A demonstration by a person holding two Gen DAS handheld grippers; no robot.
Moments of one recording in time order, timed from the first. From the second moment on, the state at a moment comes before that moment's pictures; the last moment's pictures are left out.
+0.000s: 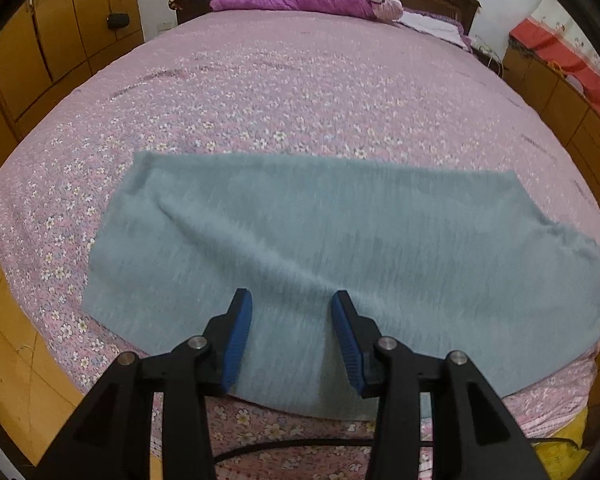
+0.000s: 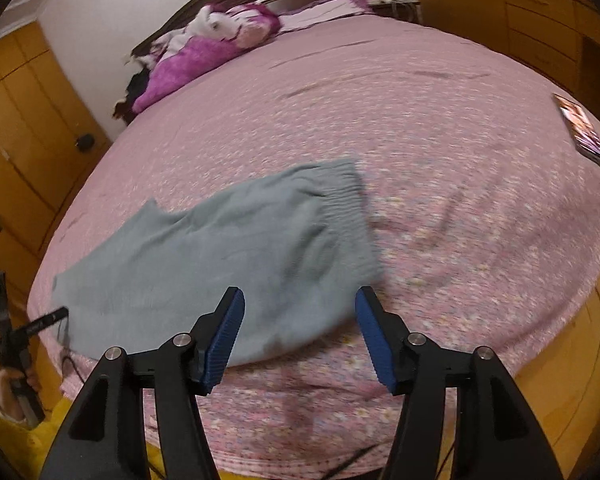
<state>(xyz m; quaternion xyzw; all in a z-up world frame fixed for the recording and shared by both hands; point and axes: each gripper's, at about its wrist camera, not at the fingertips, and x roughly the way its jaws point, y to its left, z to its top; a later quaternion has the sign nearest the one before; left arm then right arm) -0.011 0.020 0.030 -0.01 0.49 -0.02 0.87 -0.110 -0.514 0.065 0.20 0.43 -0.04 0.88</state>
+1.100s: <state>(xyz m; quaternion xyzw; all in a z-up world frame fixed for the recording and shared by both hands) -0.008 0.016 0.017 0.01 0.49 0.00 0.87 -0.104 -0.515 0.024 0.32 0.39 0.00 0.86</state>
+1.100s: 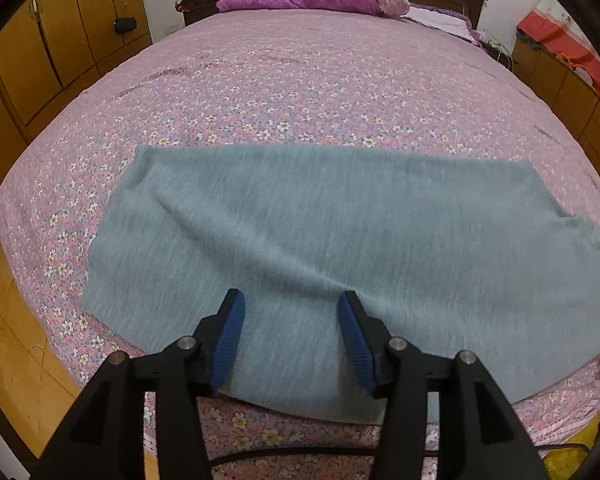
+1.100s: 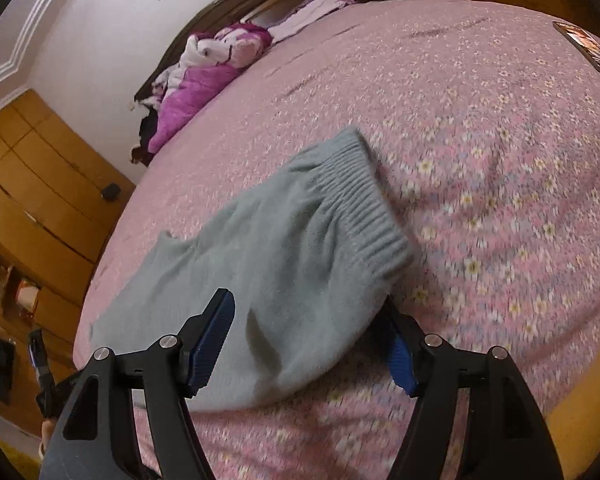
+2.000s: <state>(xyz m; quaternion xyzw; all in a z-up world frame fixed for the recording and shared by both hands) -0.009 0.024 0.012 -0.01 0.49 0.01 0.87 -0.063 -0.502 0.003 0.33 0.36 0.02 0.87</state>
